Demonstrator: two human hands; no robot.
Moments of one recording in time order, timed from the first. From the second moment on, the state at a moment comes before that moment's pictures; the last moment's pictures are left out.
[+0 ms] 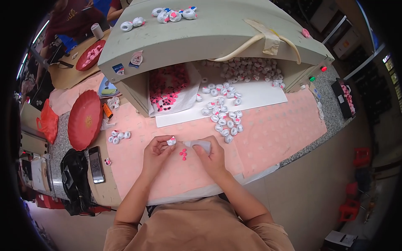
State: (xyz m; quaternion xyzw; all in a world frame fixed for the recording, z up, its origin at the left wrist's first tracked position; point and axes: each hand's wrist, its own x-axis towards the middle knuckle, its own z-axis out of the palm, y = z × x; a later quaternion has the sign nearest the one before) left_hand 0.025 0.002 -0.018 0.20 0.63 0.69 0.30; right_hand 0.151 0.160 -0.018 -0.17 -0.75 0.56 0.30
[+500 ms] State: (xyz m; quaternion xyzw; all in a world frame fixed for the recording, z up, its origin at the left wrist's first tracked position) left_hand -0.001 -0.015 0.001 0.08 0.52 0.81 0.27; right_hand 0.139 0.171 0.011 0.07 -0.93 0.36 0.05
